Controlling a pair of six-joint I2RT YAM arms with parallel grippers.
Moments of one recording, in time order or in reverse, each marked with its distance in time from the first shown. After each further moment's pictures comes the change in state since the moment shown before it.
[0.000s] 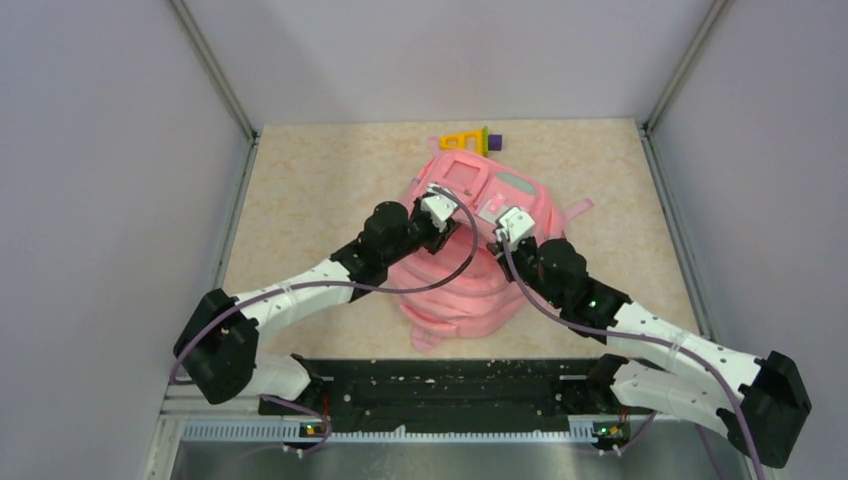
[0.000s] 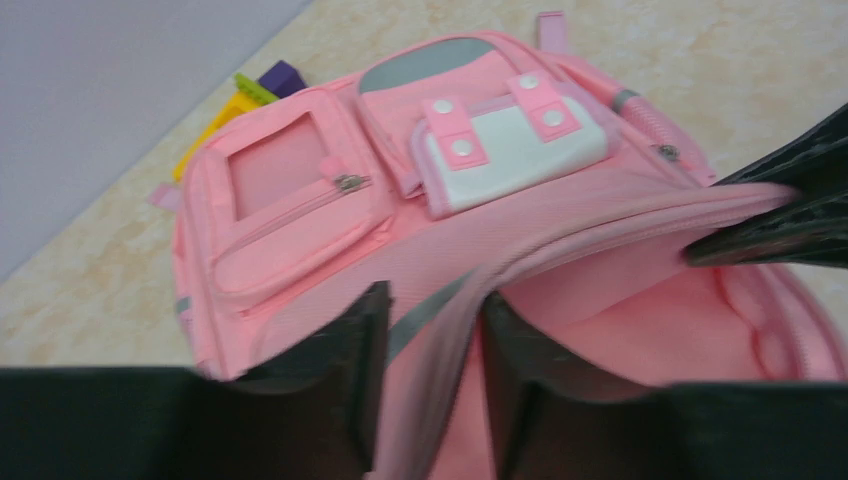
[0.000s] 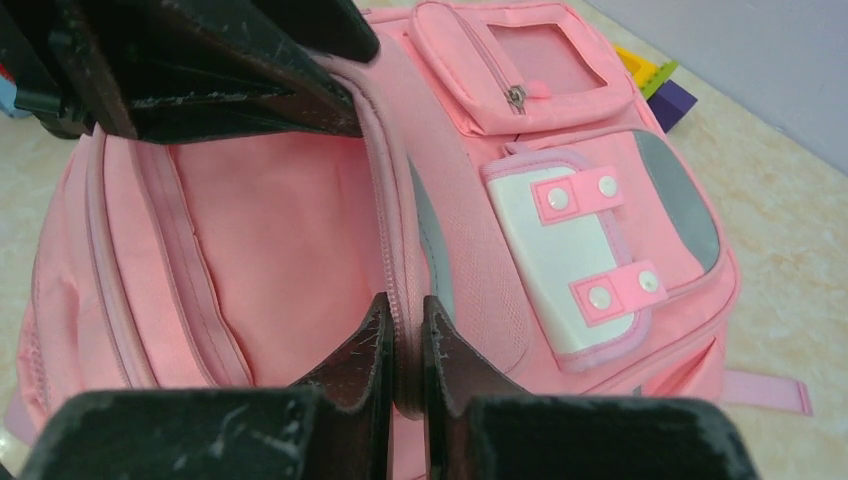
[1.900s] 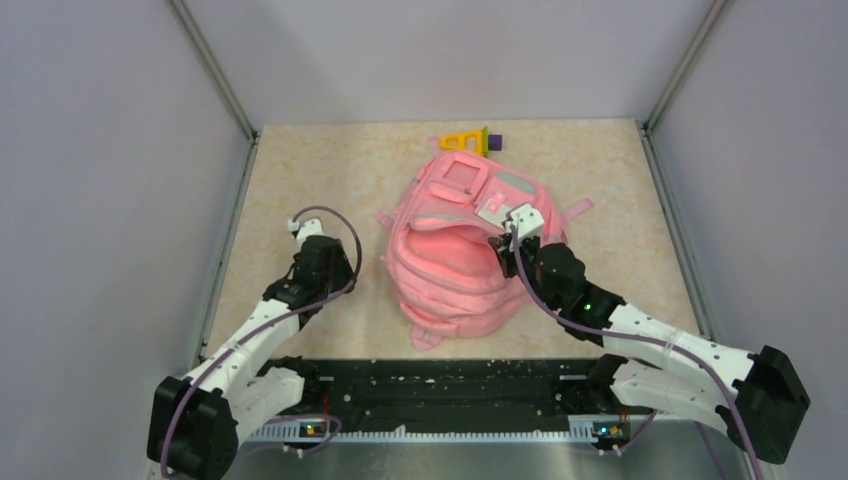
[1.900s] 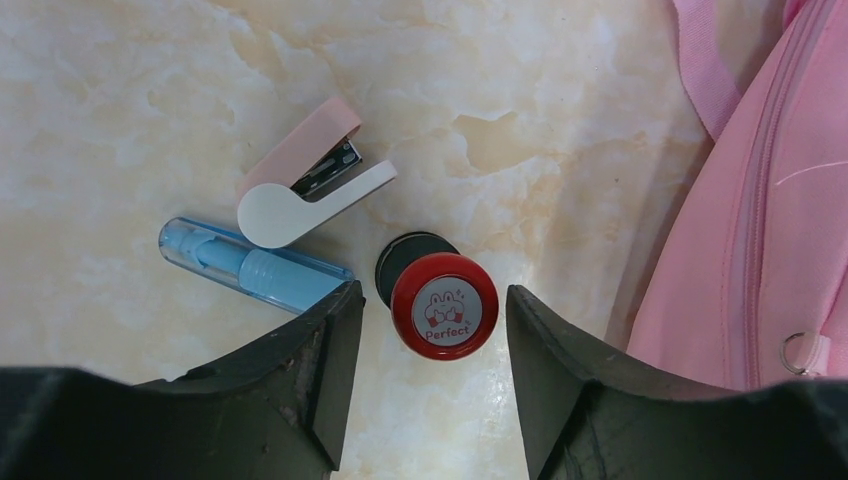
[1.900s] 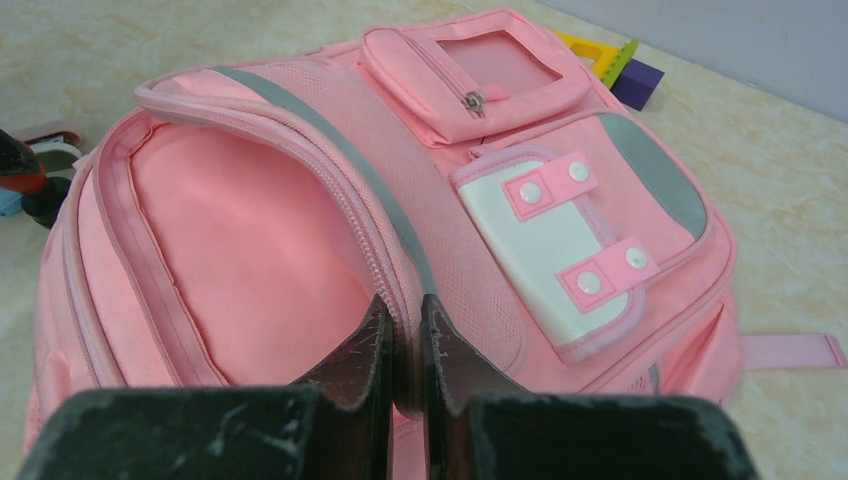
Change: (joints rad) left arm 0.432 -0.423 -0.322 -0.681 -0.430 -0.784; right arm 0.020 0.019 -0.045 0.130 0.154 0.148
